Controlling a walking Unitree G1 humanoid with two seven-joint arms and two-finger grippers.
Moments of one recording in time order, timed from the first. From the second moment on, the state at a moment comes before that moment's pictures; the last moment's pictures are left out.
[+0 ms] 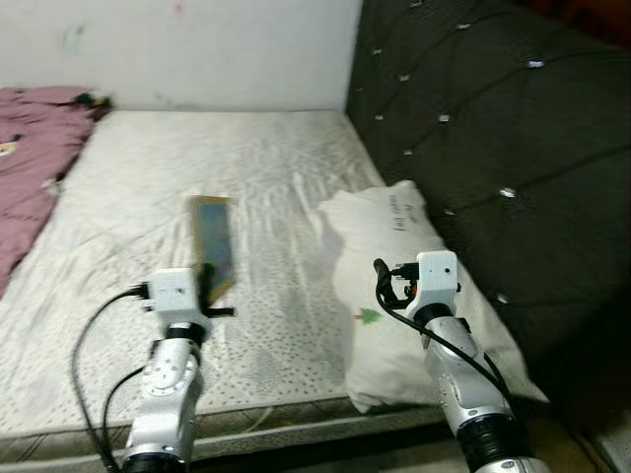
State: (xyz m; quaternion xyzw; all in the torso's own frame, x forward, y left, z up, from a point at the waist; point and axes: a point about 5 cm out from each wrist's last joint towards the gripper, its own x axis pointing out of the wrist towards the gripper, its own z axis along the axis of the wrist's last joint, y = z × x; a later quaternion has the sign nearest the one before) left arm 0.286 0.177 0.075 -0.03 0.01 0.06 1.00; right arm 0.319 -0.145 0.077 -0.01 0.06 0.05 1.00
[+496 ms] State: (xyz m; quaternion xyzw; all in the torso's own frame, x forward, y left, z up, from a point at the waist) left arm 0.275 0.191 0.067 0.01 0.03 0.07 1.00; right arm 0.312 -0.128 0.080 -0.05 0.04 0.09 0.99
